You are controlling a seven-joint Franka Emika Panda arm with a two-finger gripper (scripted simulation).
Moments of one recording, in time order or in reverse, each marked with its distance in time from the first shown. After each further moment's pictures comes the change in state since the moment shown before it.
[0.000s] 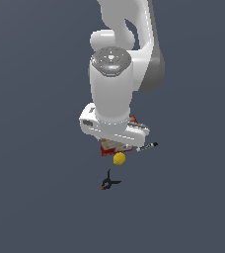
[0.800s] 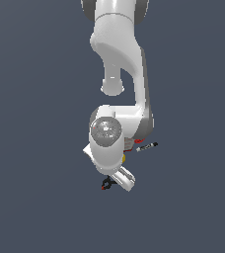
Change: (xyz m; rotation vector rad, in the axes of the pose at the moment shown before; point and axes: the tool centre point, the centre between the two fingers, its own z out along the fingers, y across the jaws) arm 0.072 -0.005 0.120 0.006 0.027 0.404
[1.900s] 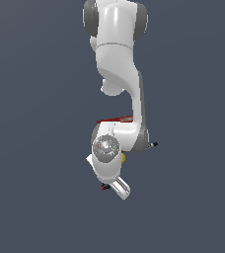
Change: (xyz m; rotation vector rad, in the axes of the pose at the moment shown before) arm 0.011 -0.003 0.064 0.001 0.010 0.096
